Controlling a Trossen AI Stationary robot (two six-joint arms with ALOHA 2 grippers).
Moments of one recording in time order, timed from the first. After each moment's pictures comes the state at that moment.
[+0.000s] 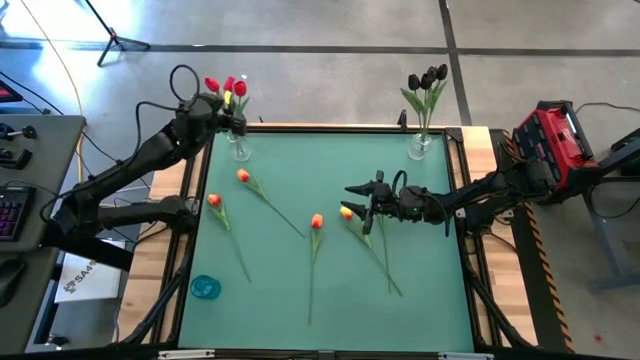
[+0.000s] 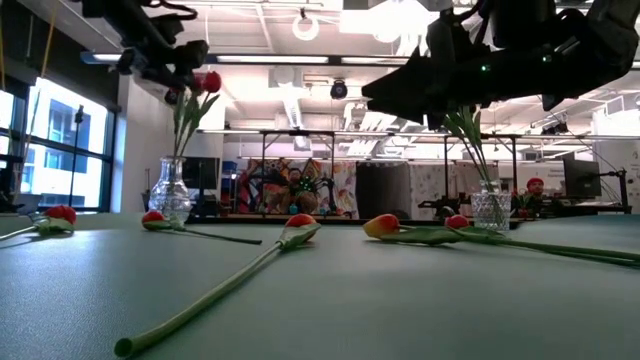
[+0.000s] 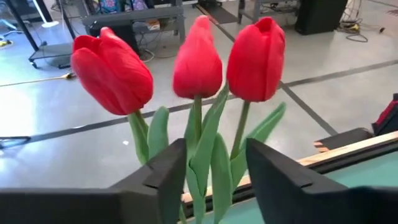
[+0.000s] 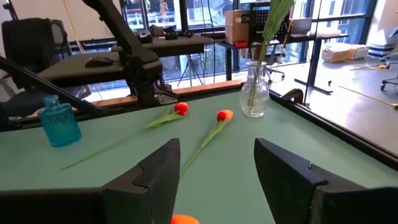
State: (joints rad) left arm 0.73 0.92 0.85 -0.32 -0.55 -0.15; right arm 0.03 1.47 0.44 0.97 0.28 0.08
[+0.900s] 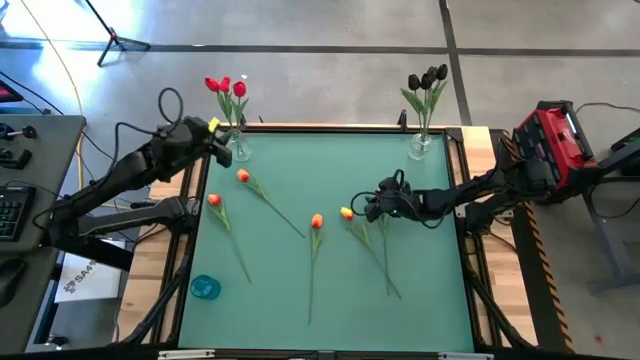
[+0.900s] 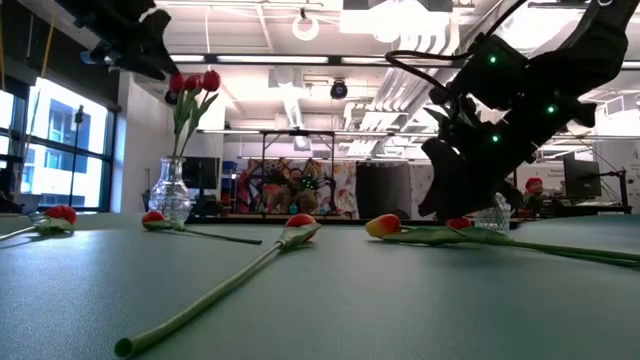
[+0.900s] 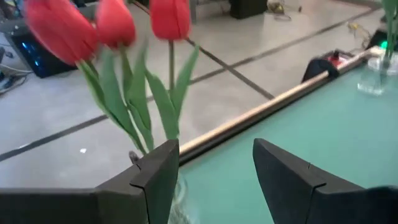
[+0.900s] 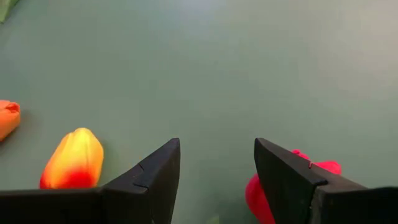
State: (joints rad) left arm 0.54 0.63 0.78 -0.57 -0.46 -0.13; right arm -0.05 1.47 0.44 0.21 0.50 0.75
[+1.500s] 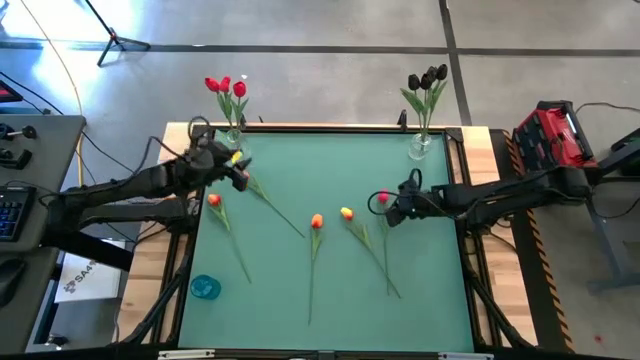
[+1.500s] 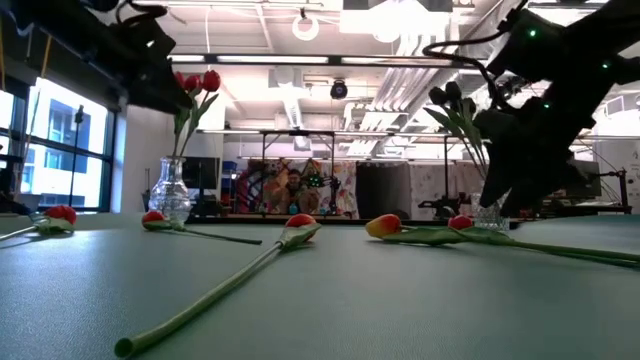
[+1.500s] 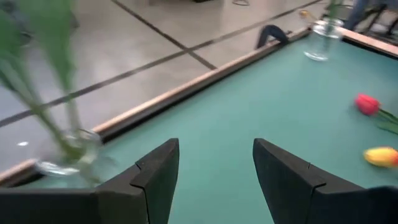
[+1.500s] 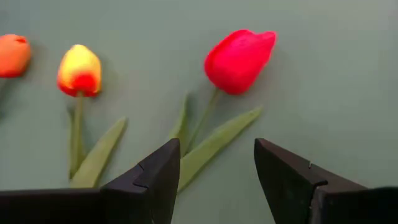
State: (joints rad) left arm 0.30 0.64 0.53 -0.38 -0.48 -0.28; right arm -0.02 1.10 0.44 -0.37 0.25 1.00
